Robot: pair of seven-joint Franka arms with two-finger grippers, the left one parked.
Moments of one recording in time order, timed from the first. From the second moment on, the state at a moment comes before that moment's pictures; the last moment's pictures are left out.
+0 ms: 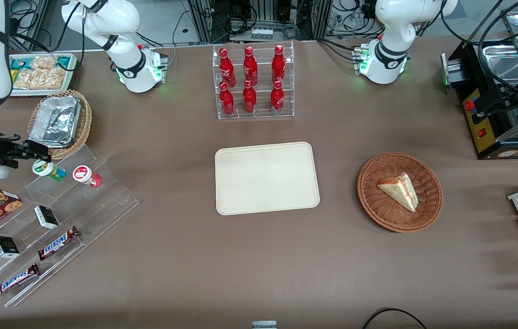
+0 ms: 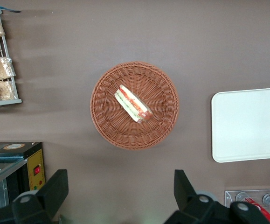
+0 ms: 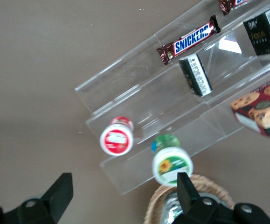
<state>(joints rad) -0.15 0.00 -0.06 -1.91 -0.01 1.86 -0.41</state>
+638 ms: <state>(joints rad) -0.22 -0.08 -0.10 -2.21 0.07 2.22 -0.93</state>
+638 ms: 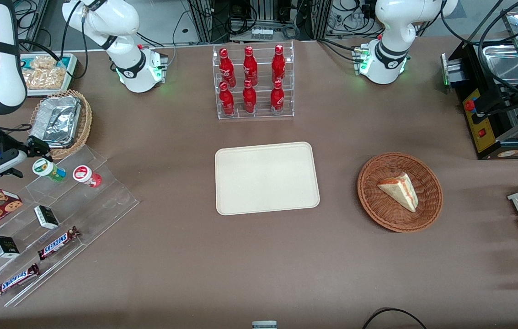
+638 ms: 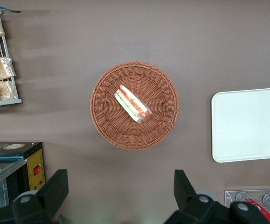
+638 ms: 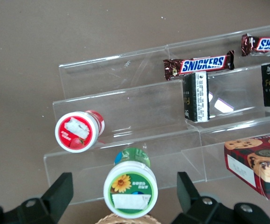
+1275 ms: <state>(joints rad) -0.22 -0.08 -0.12 -2.29 0.07 2.33 -1.00</state>
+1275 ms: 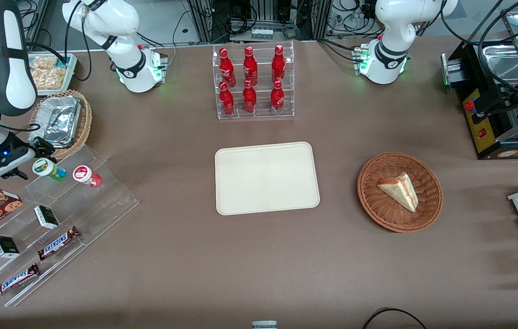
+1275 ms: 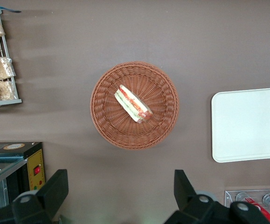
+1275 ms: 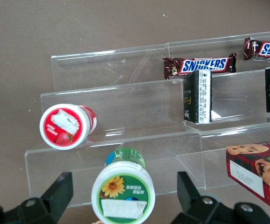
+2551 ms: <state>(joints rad) -0.22 -0.08 -0.13 -2.32 0.07 2.35 -1.01</state>
